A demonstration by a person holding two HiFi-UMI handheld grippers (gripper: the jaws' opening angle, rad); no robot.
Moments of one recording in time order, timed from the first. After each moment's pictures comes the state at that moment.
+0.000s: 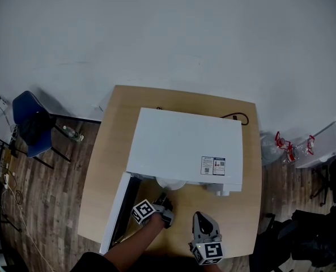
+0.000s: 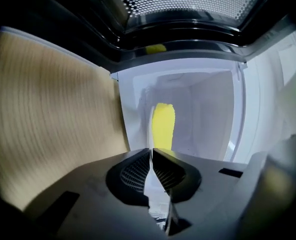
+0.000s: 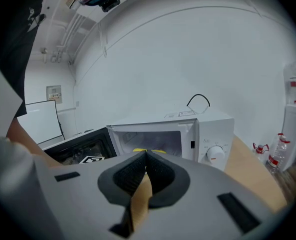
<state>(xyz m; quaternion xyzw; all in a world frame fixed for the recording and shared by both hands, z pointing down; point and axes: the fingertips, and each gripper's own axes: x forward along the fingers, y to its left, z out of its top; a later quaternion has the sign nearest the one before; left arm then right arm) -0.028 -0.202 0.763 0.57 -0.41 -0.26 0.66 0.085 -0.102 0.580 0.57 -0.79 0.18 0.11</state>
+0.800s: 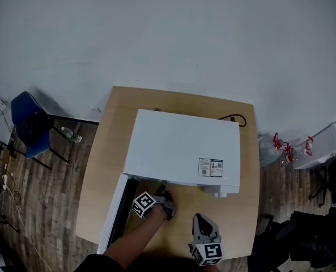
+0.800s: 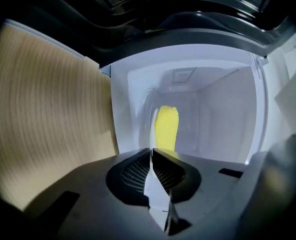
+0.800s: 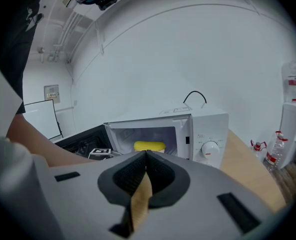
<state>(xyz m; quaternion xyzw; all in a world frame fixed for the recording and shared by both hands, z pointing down) -0.024 -0.242 0.767 0.54 -0.44 -0.28 0.65 0.097 -0.097 0.591 0.57 -0.79 0.19 0.12</state>
